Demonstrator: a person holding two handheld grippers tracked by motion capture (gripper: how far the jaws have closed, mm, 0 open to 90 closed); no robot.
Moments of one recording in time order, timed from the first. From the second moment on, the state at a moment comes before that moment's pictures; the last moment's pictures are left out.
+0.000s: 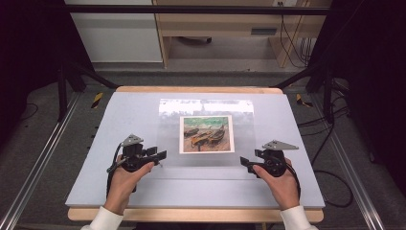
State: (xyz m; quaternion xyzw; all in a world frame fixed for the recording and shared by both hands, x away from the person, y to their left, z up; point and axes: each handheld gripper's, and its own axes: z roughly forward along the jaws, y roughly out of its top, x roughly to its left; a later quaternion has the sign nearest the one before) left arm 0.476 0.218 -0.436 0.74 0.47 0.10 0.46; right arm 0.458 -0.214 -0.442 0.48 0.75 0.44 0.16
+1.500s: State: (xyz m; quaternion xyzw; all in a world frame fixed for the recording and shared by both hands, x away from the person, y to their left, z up) left arm 0.460 0.217 -0.433 0.76 0.45 0.13 0.45; right arm 0.443 -0.215 -0.441 0.47 0.75 0.43 0.18
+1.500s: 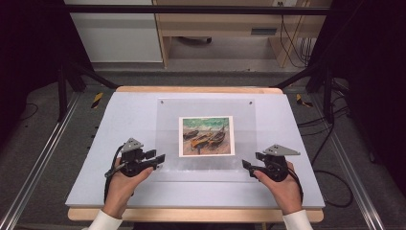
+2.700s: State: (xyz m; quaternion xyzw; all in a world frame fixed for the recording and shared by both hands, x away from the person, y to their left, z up) left arm 0.427 0.214 -0.434 0.77 0.44 0.17 0.43; right arm 0.413 -0.217 -0.444 0.46 0.76 0.41 0.21
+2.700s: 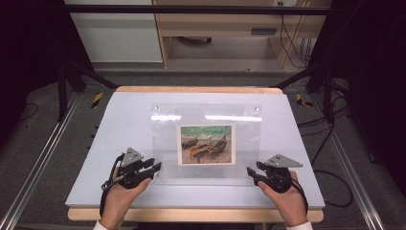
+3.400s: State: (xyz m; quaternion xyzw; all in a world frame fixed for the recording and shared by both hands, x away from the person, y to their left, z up) left arm 0.418 0.213 -0.437 0.77 0.44 0.18 0.42; right arm 0.405 -0.217 -0.446 0.46 0.77 0.40 0.22
